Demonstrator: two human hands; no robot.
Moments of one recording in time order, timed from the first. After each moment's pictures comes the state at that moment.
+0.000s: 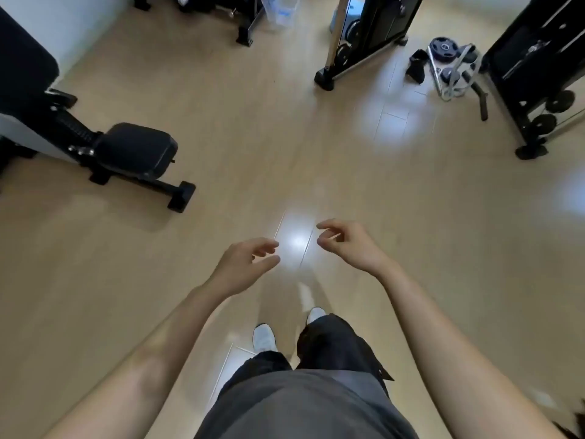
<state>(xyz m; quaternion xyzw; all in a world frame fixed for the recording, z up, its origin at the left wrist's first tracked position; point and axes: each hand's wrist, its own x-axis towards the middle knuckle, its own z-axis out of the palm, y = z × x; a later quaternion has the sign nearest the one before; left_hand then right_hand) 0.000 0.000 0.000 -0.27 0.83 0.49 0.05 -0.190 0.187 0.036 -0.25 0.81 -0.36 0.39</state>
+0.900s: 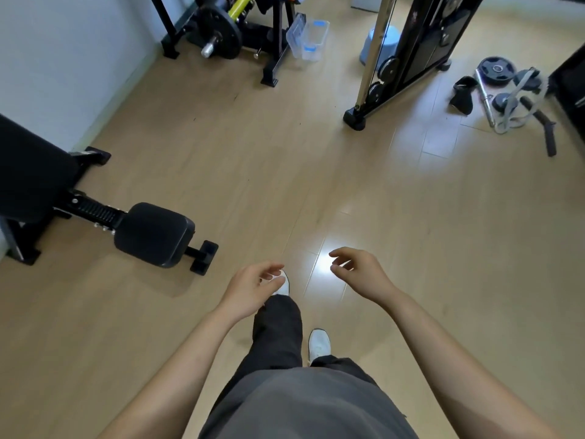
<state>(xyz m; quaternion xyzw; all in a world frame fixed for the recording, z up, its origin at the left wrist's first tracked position) -0.252 -0.212 -0.006 -0.33 0.81 0.48 0.10 -0.444 -0.021 0.000 -0.25 0.83 -0.31 0.38</state>
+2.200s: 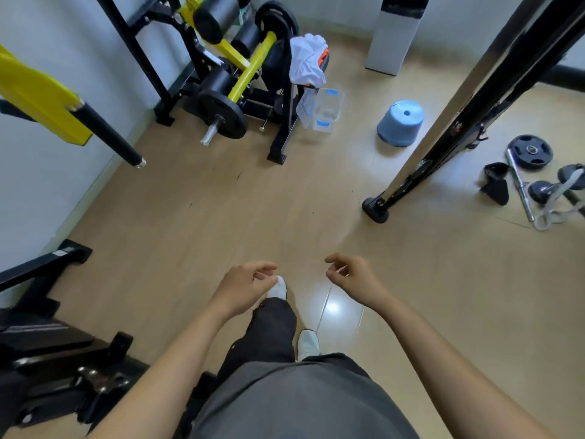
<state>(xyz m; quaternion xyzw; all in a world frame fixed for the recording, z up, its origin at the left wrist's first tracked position) -0.700 -0.727 0.002 -0.33 0.81 0.46 0.11 -0.886 -0.525 -0.006 -0.27 0.83 -0.29 0.38</state>
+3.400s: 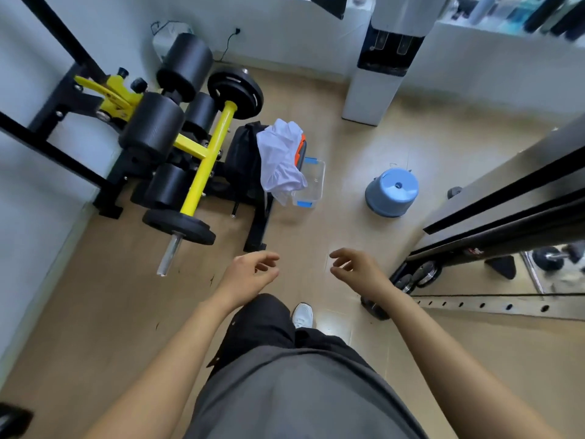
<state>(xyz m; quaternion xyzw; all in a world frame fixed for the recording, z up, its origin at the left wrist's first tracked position) -1.258 -1.139 -0.011 -0.26 0.84 0.47 0.12 -1.415 -0.907 -0.018 -0.18 0.86 -0.31 0.37</state>
